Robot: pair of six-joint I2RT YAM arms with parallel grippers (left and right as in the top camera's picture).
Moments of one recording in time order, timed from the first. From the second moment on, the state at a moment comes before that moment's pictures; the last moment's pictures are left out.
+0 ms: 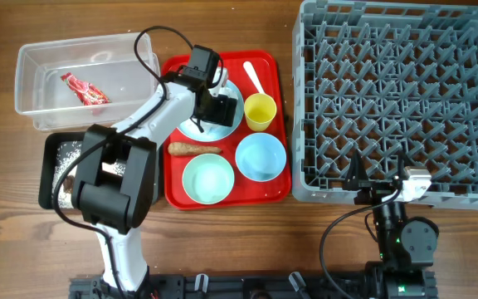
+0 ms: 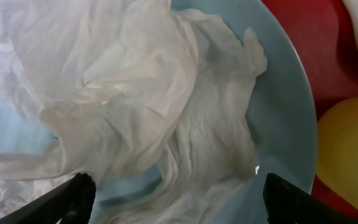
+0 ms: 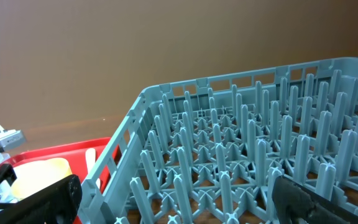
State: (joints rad) left arm -0.36 2.05 1.41 -0.62 0.10 -0.11; right arm -0.01 0.02 0.01 0.00 -0.04 0.18
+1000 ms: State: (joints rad) left arm -0.39 2.05 1.41 -0.60 0.00 -0.11; right arm -0.01 0.02 0.01 0.00 -0.04 0.18
